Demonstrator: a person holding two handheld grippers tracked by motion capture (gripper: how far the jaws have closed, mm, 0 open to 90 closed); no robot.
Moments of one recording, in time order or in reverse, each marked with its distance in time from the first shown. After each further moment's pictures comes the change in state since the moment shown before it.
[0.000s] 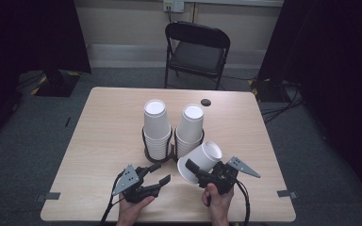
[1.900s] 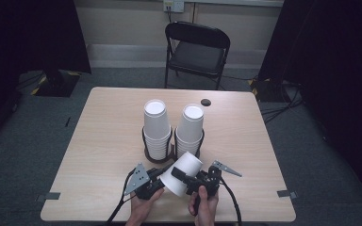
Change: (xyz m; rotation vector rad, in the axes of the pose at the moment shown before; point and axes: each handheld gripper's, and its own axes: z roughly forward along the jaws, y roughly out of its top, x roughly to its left) left arm -0.005 -0.006 0.029 -0.088 -0.026 0.040; right arm 0.002 -0.035 0.025 0.128 0.087 0.244
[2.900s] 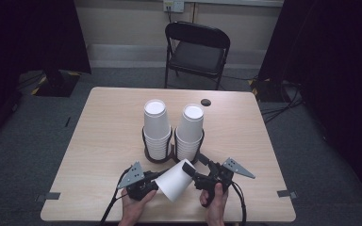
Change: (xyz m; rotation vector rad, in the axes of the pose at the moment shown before) left arm 0.012 0.005 -0.016 0.165 -0.081 -0.059; right arm -0.001 0.021 -0.023 -0.103 -0.100 -0.282
